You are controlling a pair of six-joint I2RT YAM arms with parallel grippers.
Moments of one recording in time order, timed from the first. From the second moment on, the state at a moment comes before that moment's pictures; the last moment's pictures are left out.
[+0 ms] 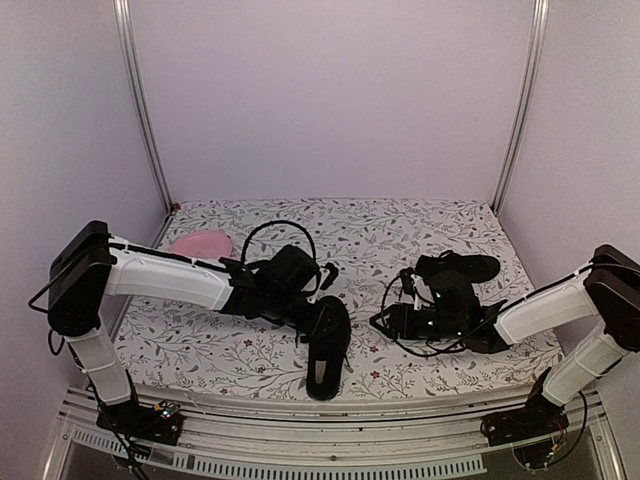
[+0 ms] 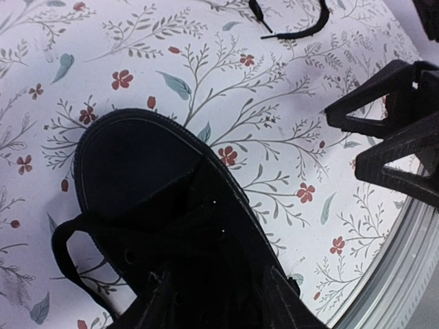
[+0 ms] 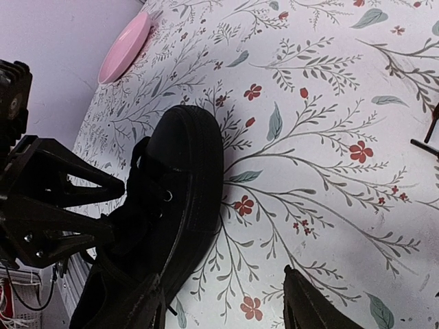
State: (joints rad) left arm -1.00 1.79 1.09 -0.18 0.05 -0.44; right arm 0.81 1.52 0.48 0.48 -0.17 0.73
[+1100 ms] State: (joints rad) left arm -0.94 1.69 0.84 0.15 0.34 -0.66; right arm 0.90 1.67 0.50 0.83 -0.44 0.92
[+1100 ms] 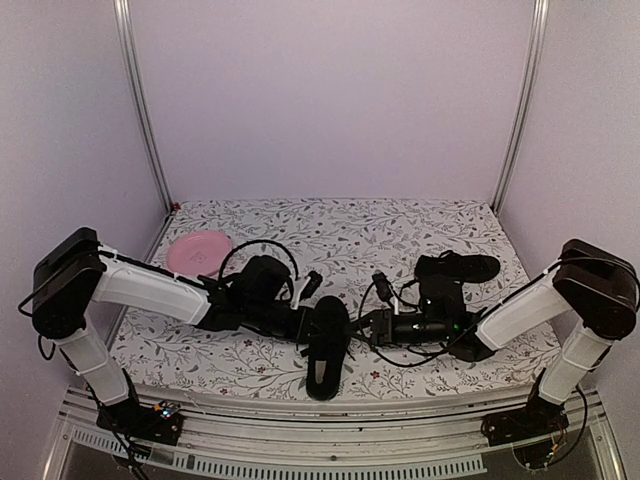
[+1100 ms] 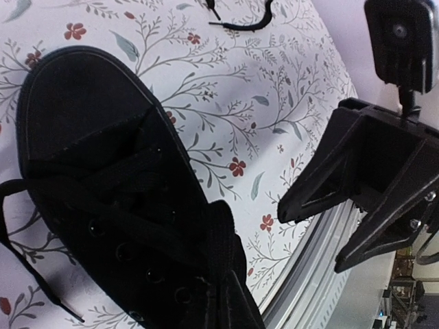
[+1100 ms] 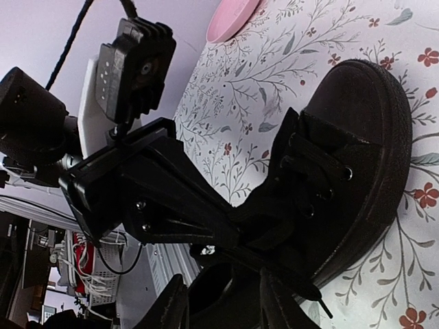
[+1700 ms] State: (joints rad) left arm -0.93 1.67 0.78 0.25 0.41 -0.67; right arm 0.90 1.82 0.62 0.86 -0.49 0.93
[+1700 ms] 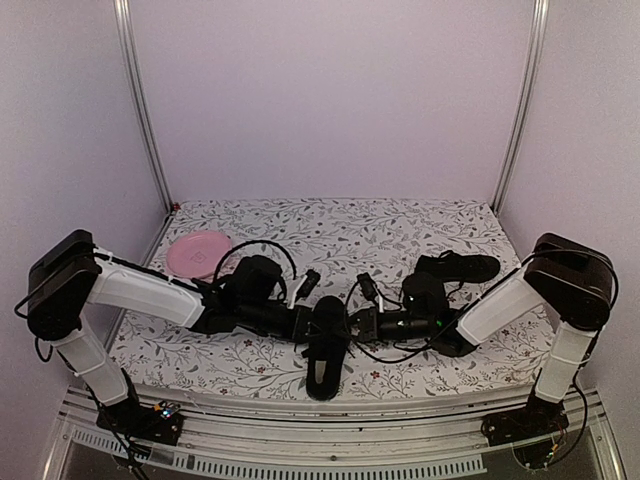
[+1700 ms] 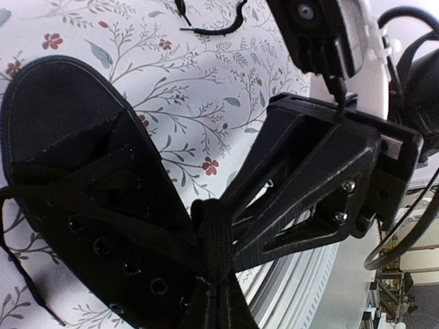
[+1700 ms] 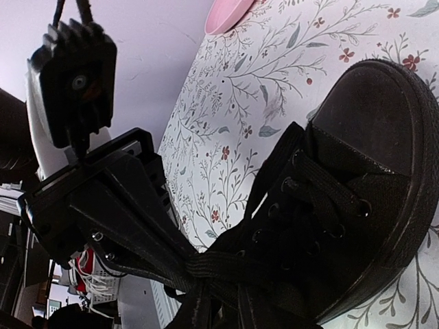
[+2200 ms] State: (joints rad) left arm -0.91 1.66 0.77 0.25 0.42 -0.67; right arm 0.90 1.89 0.67 0.86 -0.51 0.93
